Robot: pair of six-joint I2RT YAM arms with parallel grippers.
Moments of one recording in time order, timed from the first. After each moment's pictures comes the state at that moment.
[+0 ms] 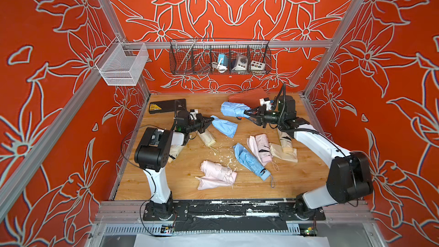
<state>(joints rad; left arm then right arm) -0.10 1.94 0.88 0.78 0.81 -1.41 0.30 1.52 1.09 0.01 -0.90 1.18</state>
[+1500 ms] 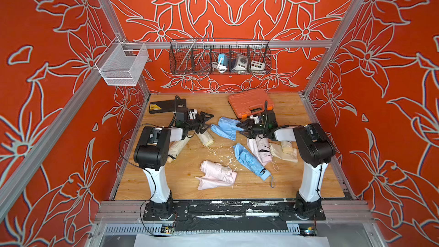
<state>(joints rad) -0.07 1.87 0.96 0.40 0.84 -1.16 0.31 1.97 1.02 0.25 -0.90 1.11</state>
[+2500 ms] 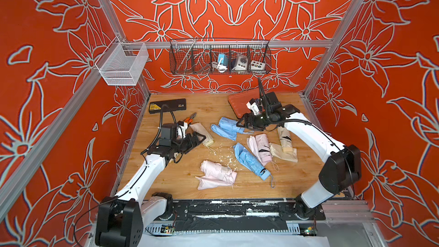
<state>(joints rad) -0.10 1.05 0.61 -0.37 0.60 -0.67 0.52 1.63 1.46 -0.84 -0.52 0.40</state>
